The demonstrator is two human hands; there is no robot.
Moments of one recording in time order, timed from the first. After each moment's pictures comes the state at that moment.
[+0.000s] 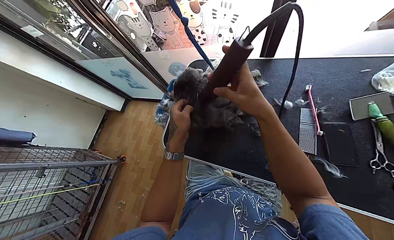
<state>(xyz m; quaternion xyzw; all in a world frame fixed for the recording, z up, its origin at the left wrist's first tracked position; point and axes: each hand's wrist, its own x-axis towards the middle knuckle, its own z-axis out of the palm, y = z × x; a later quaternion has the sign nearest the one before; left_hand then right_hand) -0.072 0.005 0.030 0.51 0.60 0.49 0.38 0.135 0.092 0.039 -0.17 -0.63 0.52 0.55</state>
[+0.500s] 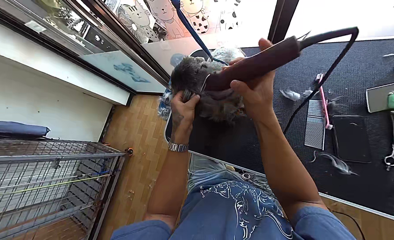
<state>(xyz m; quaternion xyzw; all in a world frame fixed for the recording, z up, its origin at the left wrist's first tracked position) -0.049 0.029 0.027 0.48 0.65 0.51 0.30 0.139 0.069 0.012 -0.14 -0.49 0.49 0.71</state>
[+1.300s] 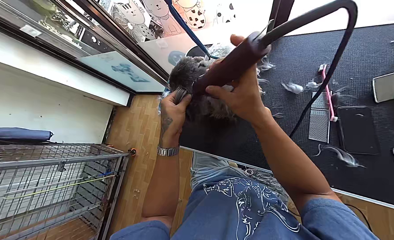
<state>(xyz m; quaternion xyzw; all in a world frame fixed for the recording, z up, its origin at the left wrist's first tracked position) -0.073 0.025 0.047 0.52 0.63 0.47 0.32 0.120 0.063 0.026 -0.23 -0.61 0.40 0.65</state>
